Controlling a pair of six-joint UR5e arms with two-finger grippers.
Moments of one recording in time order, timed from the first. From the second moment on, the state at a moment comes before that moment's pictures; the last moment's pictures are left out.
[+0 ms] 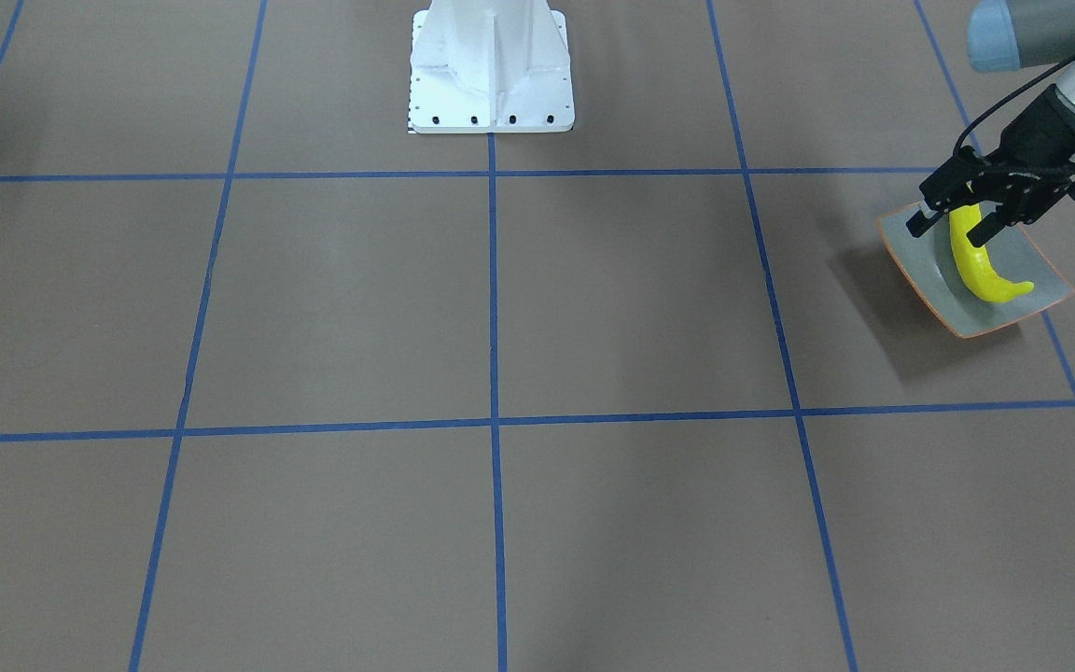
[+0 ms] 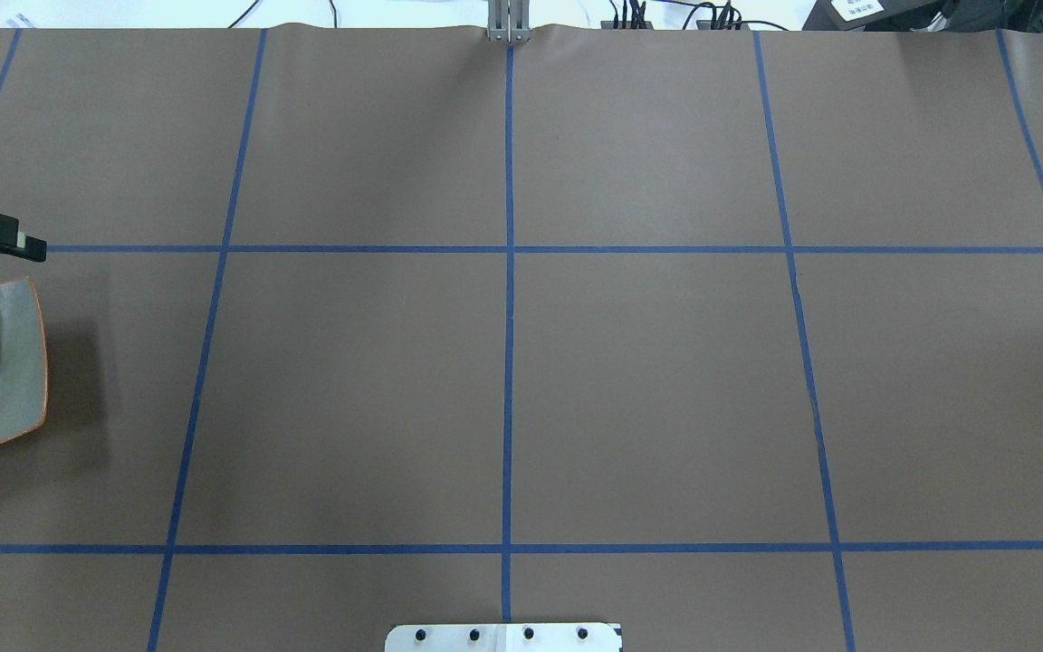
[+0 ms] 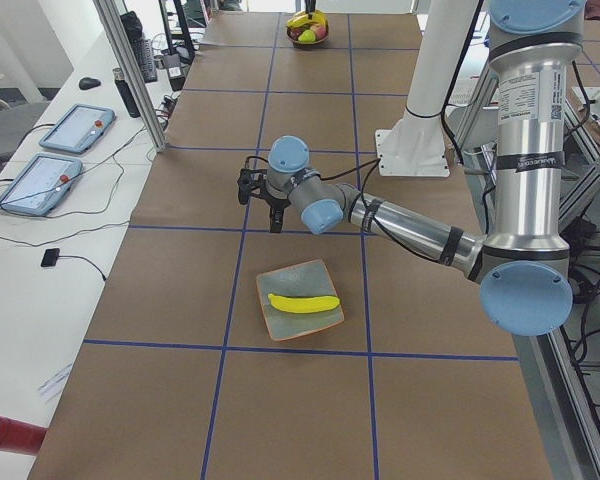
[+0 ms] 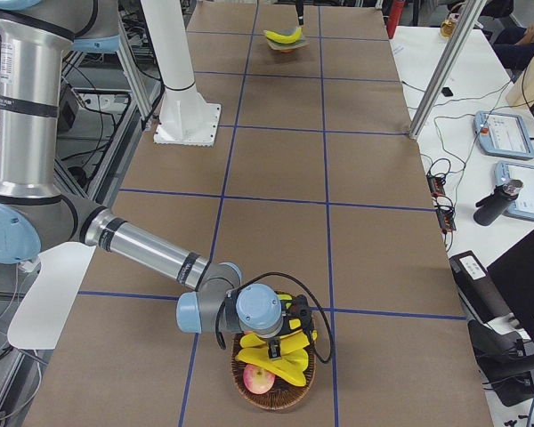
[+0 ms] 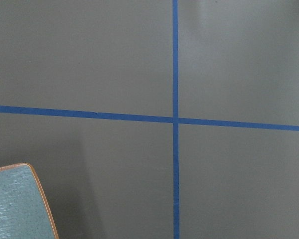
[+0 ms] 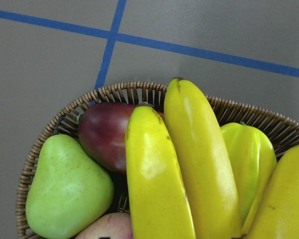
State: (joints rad) left arm -1.13 -1.51 -1.94 -2.13 -2.34 -0.94; right arm 1.62 -1.73 1.34 -1.07 2.43 -0.17
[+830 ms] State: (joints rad) left arm -1.14 -1.51 -1.95 -2.14 -2.35 -0.94; right arm 1.62 -1.72 1.38 -1.07 2.50 -0.17
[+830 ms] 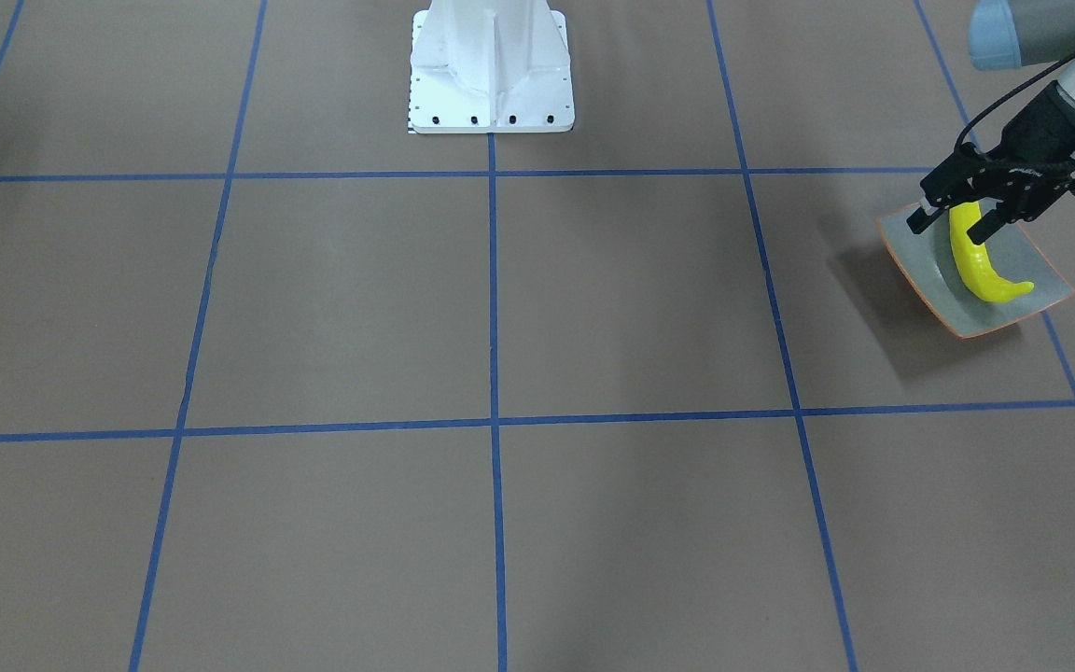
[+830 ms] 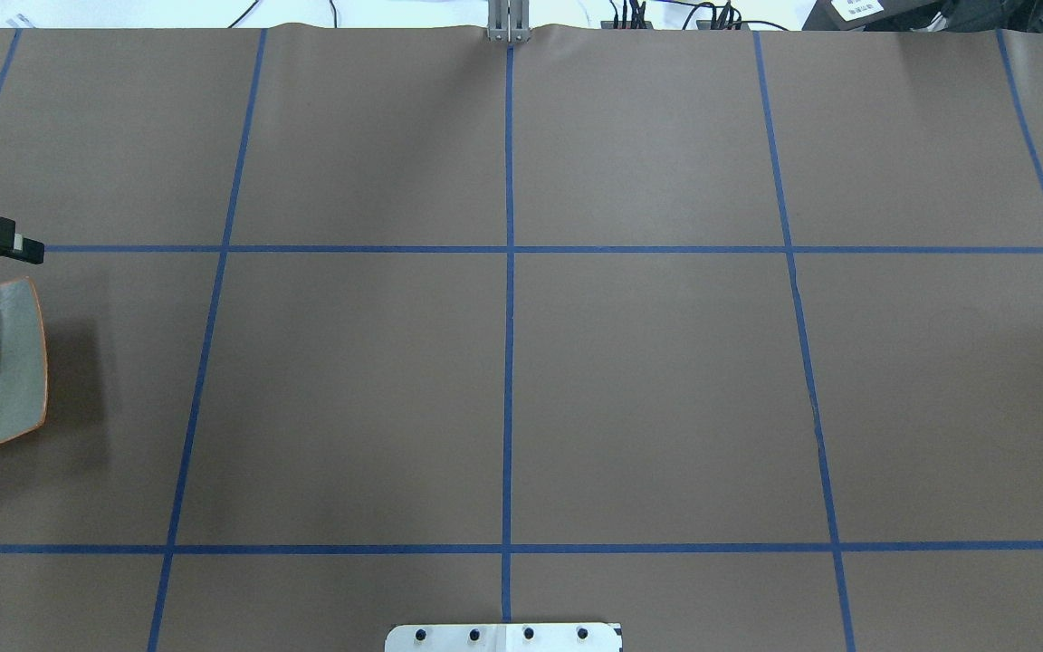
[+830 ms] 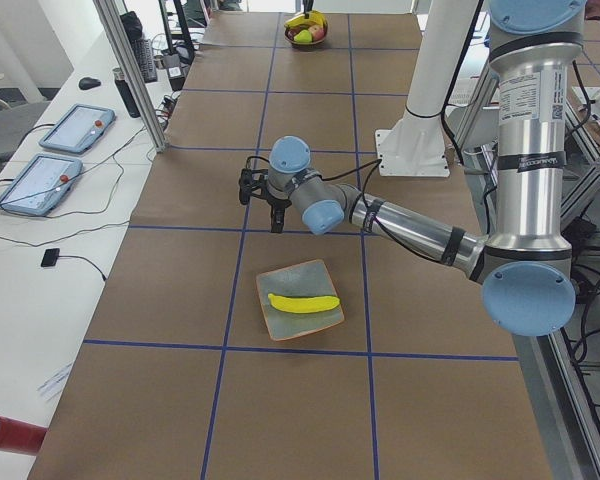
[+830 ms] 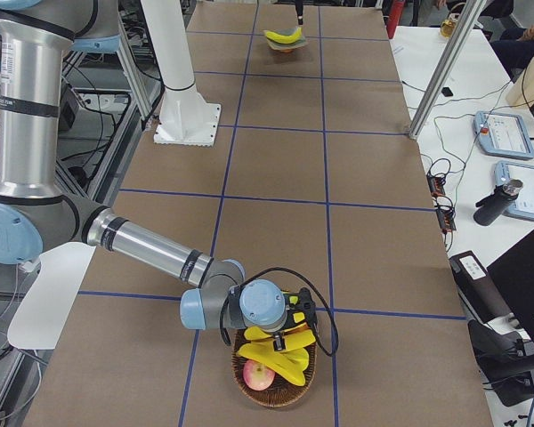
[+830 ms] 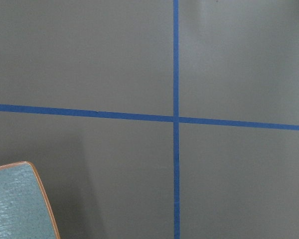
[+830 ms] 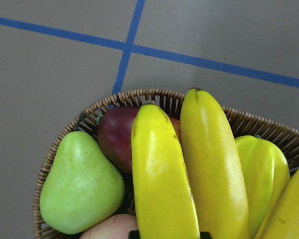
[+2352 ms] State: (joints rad) left arm -1.02 -1.84 -1.84 -2.14 -2.36 -1.11; right arm 1.43 -1.46 1.68 -1.31 2.69 0.41
